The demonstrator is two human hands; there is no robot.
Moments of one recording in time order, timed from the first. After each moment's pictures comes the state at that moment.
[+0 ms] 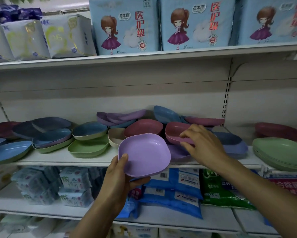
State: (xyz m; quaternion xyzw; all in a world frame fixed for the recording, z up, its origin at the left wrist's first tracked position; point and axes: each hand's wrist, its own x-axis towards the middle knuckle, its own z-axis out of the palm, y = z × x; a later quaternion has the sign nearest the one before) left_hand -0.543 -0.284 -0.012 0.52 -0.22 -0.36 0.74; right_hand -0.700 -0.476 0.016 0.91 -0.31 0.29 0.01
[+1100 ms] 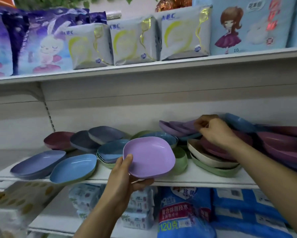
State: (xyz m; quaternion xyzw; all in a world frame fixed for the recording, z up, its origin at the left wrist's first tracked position) left_hand -0.287 -0.189 0.008 0.53 -0.22 -0.34 0.74; right_hand -0.439 -0.441 0.052 0.84 -0.35 0.36 -0.19
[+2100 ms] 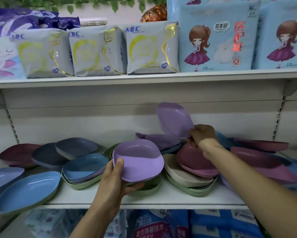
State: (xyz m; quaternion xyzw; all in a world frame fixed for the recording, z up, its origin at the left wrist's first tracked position) left_hand -0.299 -0.265 0.008 0.50 -0.25 -0.34 0.75; right_hand -0.454 -0.476 0.070 0.63 -0.44 0.45 -0.45
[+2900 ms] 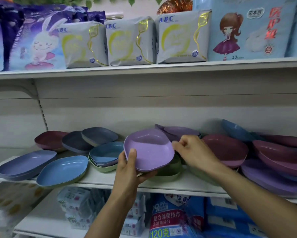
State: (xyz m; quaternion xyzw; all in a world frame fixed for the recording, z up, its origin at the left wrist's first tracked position) left_hand -0.291 -0.238 -0.004 0.49 -0.26 -0.28 0.78; right_hand -0.424 -0.372 0.045 0.85 -0.37 0.29 -0.23
